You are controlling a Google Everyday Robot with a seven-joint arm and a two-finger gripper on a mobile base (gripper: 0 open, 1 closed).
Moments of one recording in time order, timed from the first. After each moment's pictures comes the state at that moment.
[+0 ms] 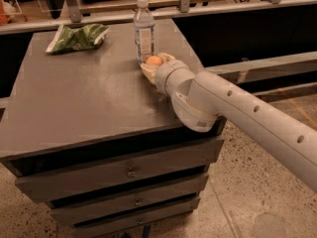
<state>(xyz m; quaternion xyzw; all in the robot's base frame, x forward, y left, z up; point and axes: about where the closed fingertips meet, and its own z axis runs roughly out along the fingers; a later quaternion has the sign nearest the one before) 0.698 -0.007 0.863 -0.25 0.72 0.06 0.64</state>
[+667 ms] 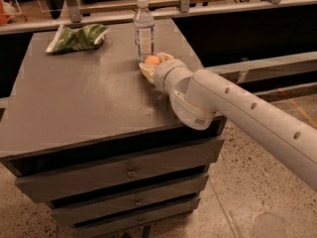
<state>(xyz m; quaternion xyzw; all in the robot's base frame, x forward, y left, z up) 0.704 -0.002 0.862 -0.25 0.72 0.06 0.64</state>
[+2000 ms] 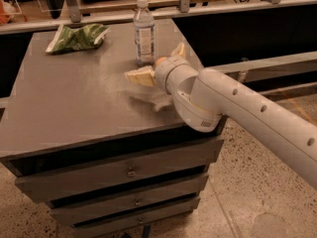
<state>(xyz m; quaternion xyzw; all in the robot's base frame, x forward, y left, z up) 0.684 0.000 0.884 -0.26 0.71 0.07 0.65</state>
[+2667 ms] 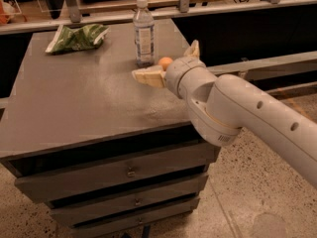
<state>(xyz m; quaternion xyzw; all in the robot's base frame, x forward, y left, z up) 0.640 -0.029 0.916 -0.24 0.70 0.06 0.67</state>
